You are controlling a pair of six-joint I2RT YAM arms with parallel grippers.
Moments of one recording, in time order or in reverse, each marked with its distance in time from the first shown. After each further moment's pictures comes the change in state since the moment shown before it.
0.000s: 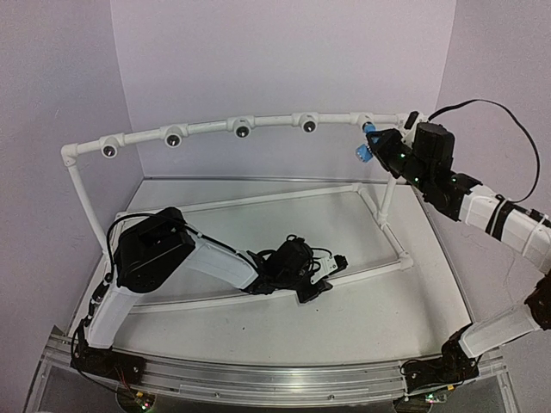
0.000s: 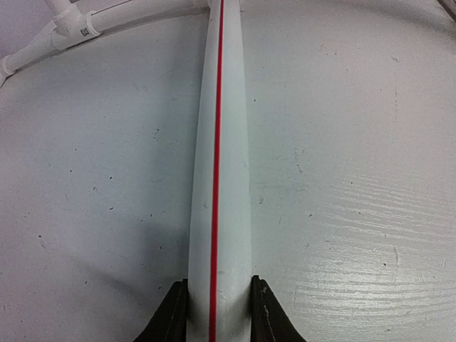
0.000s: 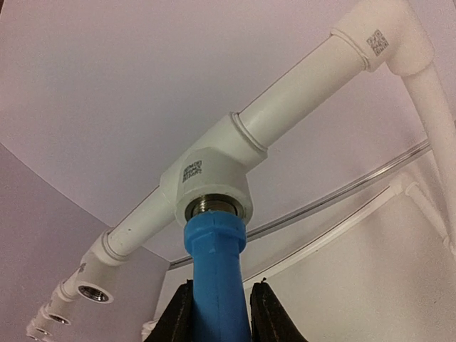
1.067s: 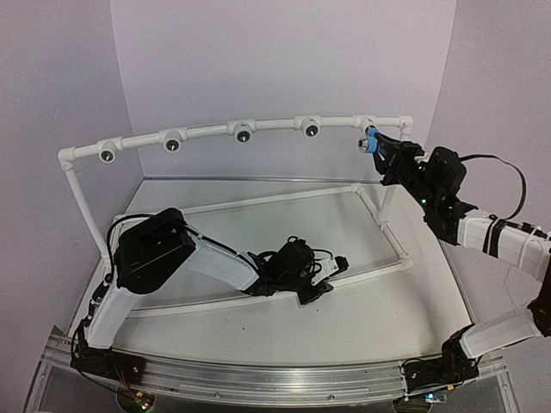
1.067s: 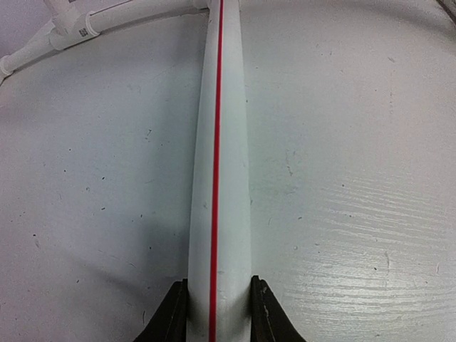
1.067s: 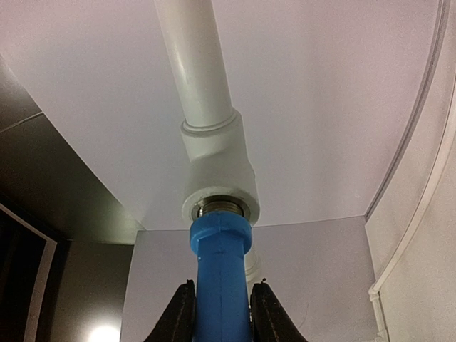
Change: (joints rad) left arm -0.008 0.000 0.000 -0.002 -0.012 -0.008; right arm -0.067 -0.049 -0.263 0.461 -0.195 0.906
